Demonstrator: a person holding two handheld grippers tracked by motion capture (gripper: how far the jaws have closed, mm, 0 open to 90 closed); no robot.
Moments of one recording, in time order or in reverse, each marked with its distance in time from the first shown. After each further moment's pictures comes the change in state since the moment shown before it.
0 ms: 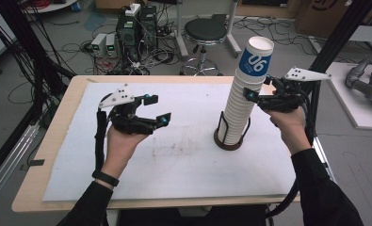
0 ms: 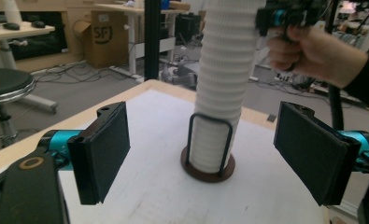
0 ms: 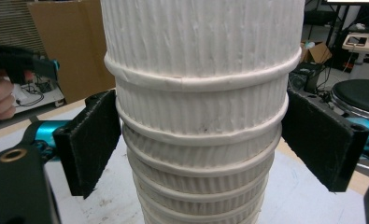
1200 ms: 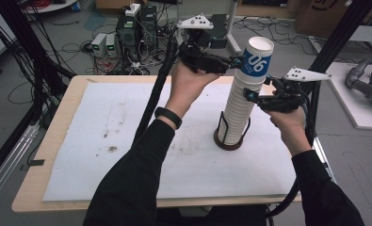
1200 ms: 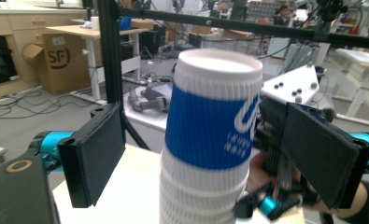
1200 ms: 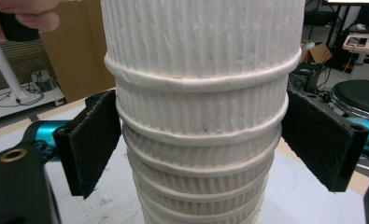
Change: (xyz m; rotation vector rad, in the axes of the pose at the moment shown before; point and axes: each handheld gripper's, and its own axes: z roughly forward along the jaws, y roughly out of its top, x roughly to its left) left arm -0.020 0.142 0.145 -0.017 -0.144 0.032; right arm 0.000 0.000 -0.001 0.000 0.000 -0.006
